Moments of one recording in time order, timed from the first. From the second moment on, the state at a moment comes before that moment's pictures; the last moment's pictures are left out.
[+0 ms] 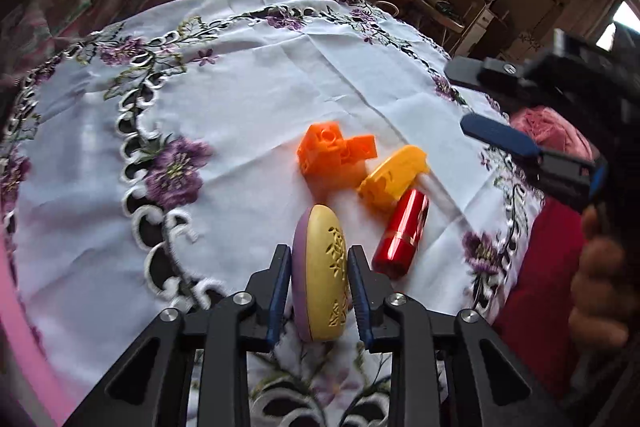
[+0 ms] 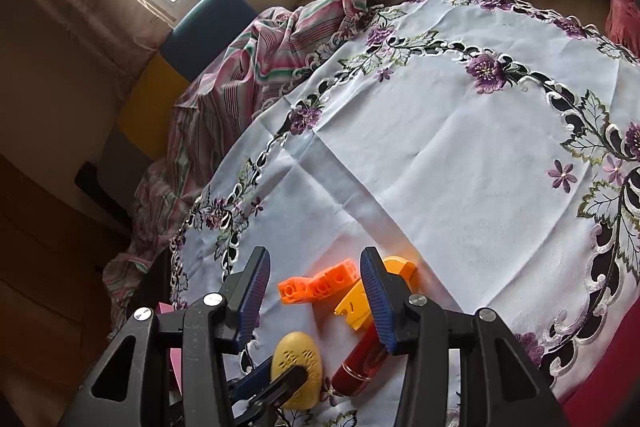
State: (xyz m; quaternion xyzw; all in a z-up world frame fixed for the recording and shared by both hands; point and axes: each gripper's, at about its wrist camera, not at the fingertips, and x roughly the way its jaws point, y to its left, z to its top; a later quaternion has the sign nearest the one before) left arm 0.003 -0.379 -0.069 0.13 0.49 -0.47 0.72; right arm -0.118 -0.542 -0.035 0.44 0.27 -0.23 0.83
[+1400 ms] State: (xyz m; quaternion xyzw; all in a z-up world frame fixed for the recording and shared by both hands) left arm -0.014 -0.286 -0.029 0.09 0.44 -0.47 0.76; right arm -0.004 -0.515 -0.084 0.24 0.50 -0.21 0.81
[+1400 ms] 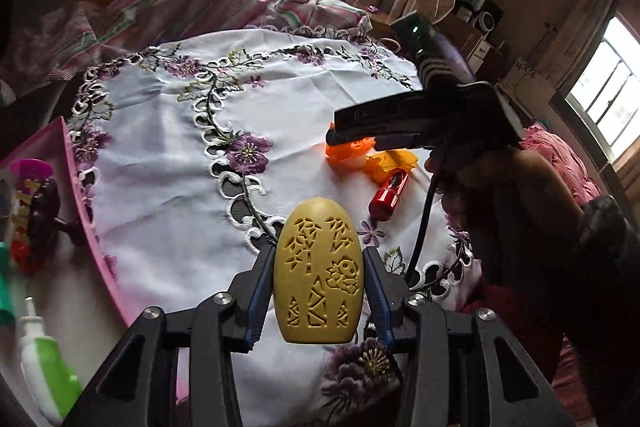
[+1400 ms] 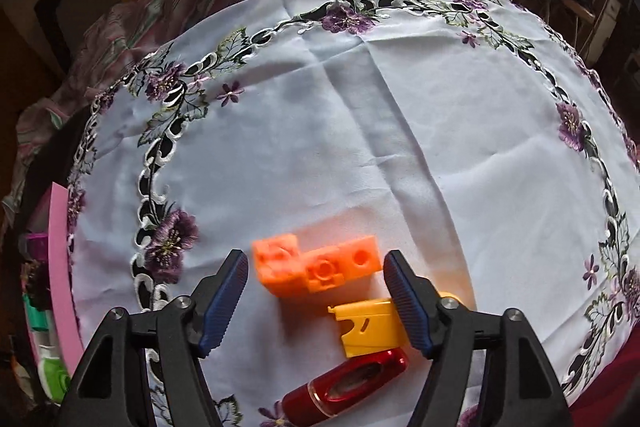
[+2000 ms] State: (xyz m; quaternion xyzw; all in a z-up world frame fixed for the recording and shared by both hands) left arm 0.013 -0.164 0.006 -0.01 0.43 -0.39 0.82; right arm 0.004 -0.493 -0.081 0.15 0.50 -0.23 0.82
